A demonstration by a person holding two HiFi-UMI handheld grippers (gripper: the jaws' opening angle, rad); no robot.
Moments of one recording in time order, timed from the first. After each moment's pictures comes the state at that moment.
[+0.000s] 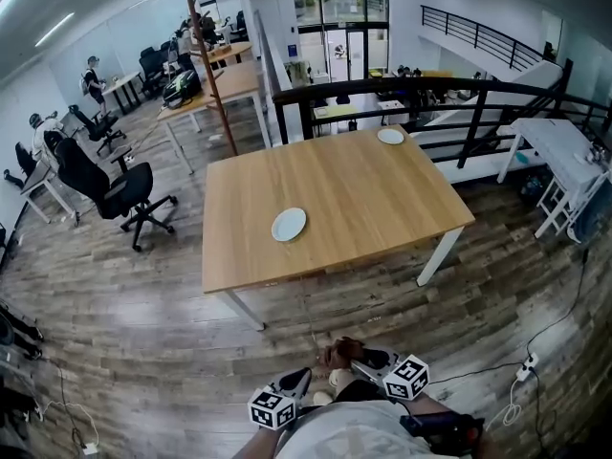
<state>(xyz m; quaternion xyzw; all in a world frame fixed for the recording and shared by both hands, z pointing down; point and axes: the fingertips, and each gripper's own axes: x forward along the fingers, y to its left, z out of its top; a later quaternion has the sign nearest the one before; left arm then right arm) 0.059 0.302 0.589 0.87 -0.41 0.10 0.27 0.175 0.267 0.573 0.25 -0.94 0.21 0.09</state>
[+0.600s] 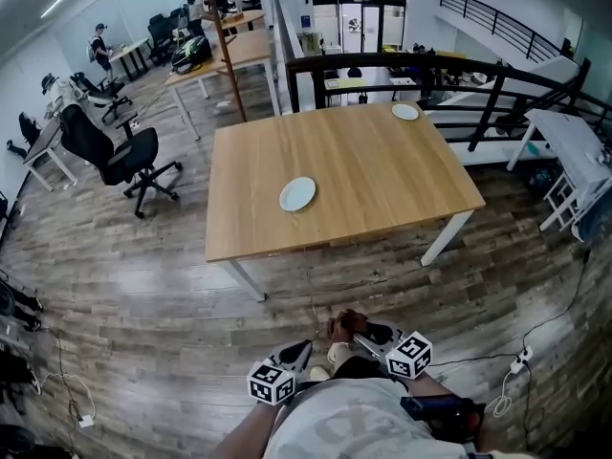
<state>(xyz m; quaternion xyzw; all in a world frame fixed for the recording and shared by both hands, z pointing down) 0.052 0.291 0.589 0.86 -0.42 0.09 0.27 0.170 0.252 0.570 0.25 -0.94 0.21 0.09</state>
